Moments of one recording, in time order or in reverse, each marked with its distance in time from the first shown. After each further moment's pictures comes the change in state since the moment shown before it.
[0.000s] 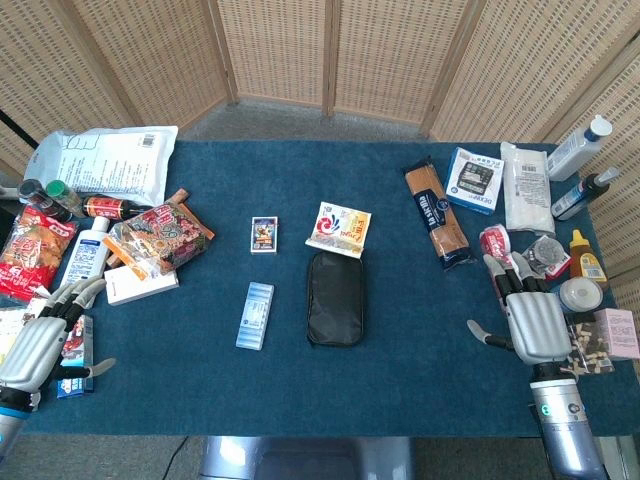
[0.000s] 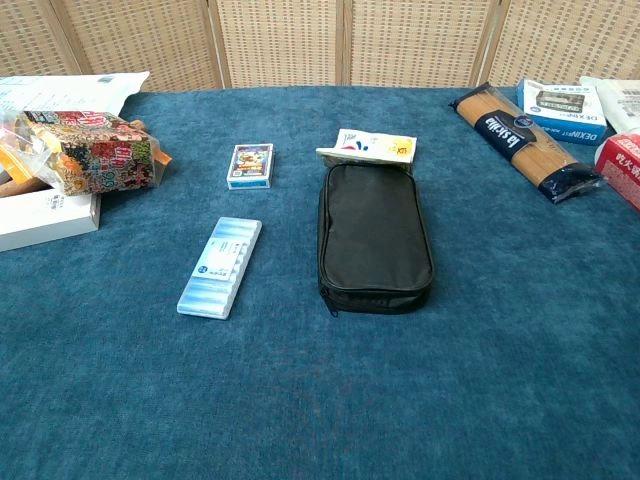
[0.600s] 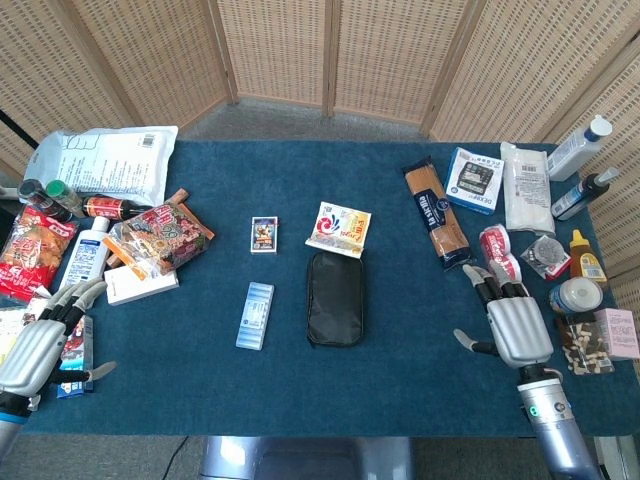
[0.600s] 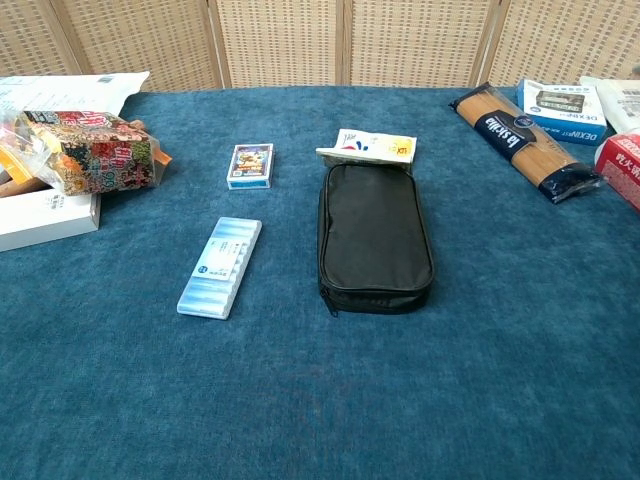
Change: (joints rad) left arm 0.009 0.012 0.012 -0.002 0.045 0.027 -0.022; right arm 0.022 -0.054 -0.032 0.102 -0.074 -0.076 0.048
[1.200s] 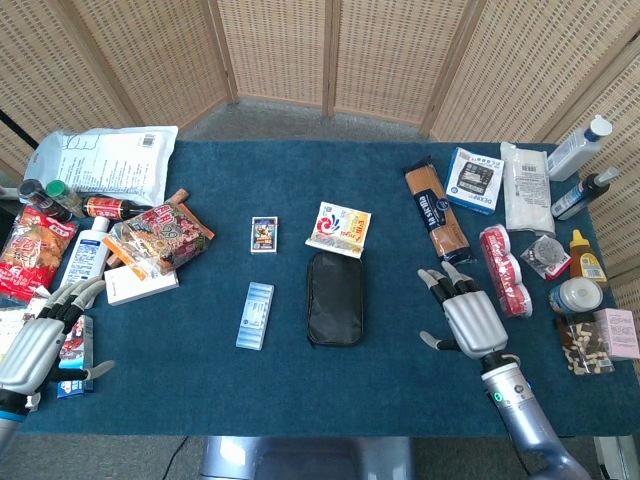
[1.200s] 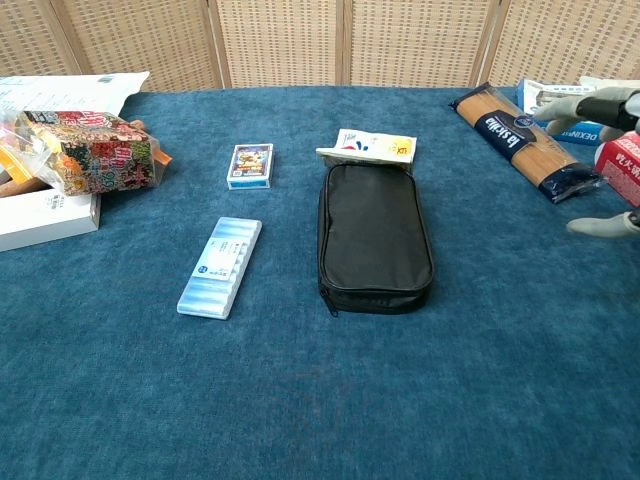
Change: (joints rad) left arm -0.005 0.007 0.000 0.009 -0.008 -0.010 -0.014; right arm 0.091 -0.111 0.008 0.100 -0.015 -0.125 -0.012
